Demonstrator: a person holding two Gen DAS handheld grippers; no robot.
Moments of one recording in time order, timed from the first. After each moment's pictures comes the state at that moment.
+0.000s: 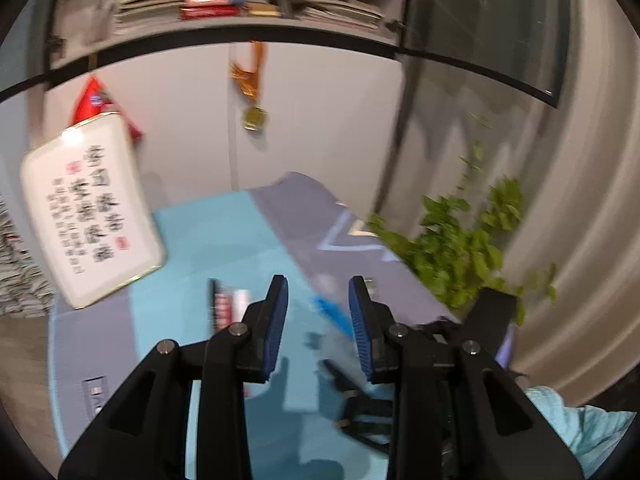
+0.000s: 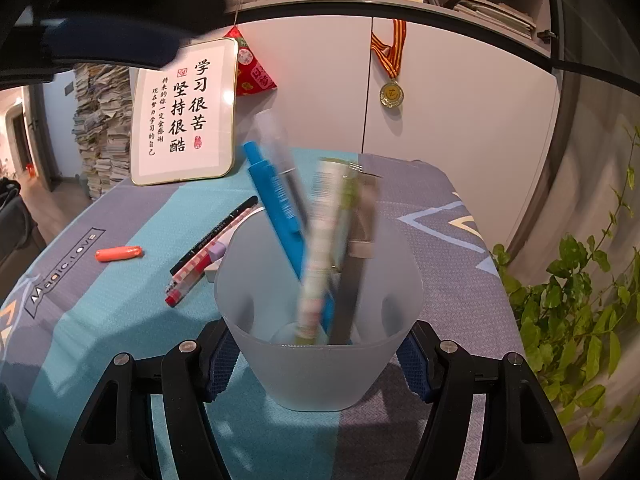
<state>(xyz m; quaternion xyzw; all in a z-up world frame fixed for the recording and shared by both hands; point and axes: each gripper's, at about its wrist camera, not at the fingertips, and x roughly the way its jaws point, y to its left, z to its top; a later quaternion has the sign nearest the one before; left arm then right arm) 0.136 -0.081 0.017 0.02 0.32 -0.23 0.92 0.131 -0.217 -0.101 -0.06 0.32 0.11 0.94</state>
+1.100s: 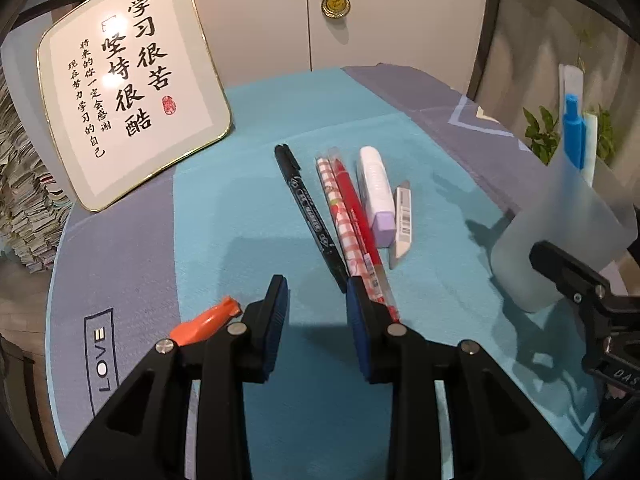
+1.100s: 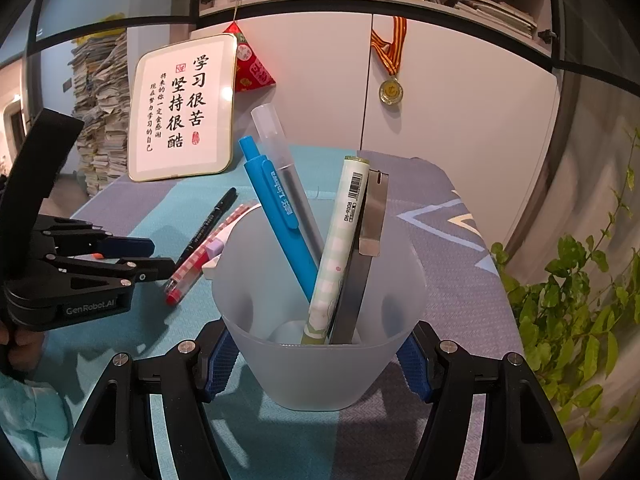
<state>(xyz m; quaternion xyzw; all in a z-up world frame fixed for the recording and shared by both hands) 0.190 -0.036 -0.124 0.07 0.43 -0.13 0.89 0.131 -0.218 -0.101 -0.07 0.33 0.11 0.94</state>
